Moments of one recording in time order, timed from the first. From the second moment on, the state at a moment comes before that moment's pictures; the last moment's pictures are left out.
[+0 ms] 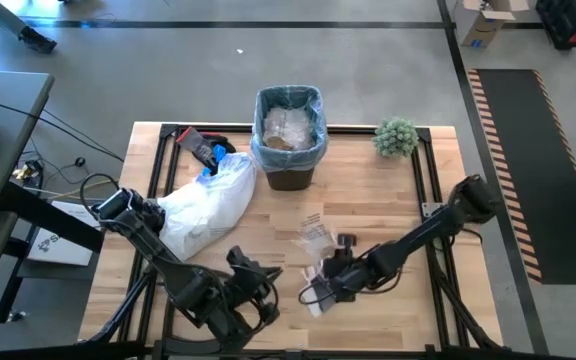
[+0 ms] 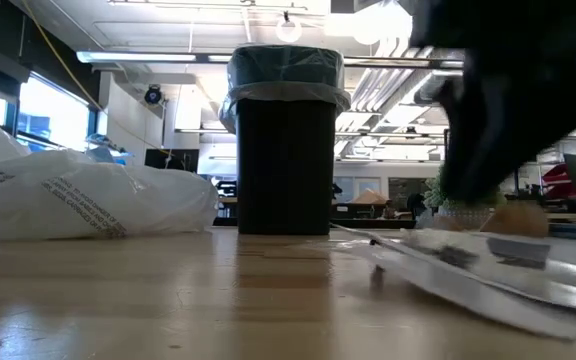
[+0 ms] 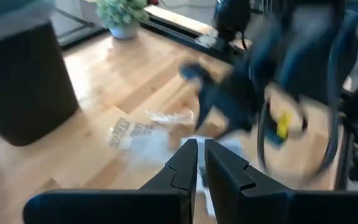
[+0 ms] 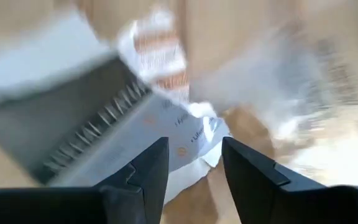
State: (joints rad) left arm -0.73 1.89 1.74 -0.90 -1.04 -1.10; right arm 0.56 1.75 1.11 -0.62 0.38 0.49
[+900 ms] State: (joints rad) left arm -0.40 2.29 1.74 -0.61 -0.31 -0.68; right arm 0.45 1.62 0.50 0.38 0.02 1.09
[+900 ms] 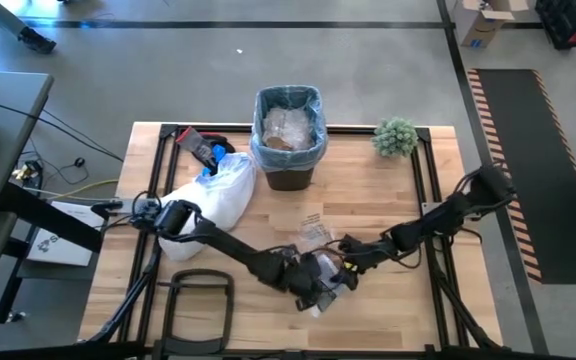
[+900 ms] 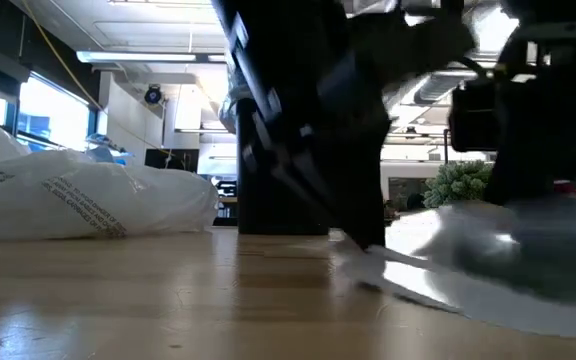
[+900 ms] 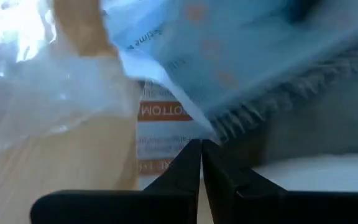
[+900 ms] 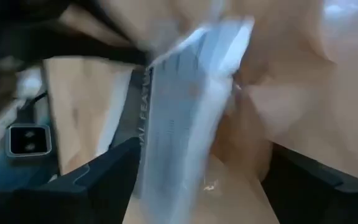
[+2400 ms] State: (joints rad) left arm -0.69 1.68 1.74 -1.51 -1.27 -1.12; right arm 0.01 1.48 1.68 -0.43 0.60 -0.10
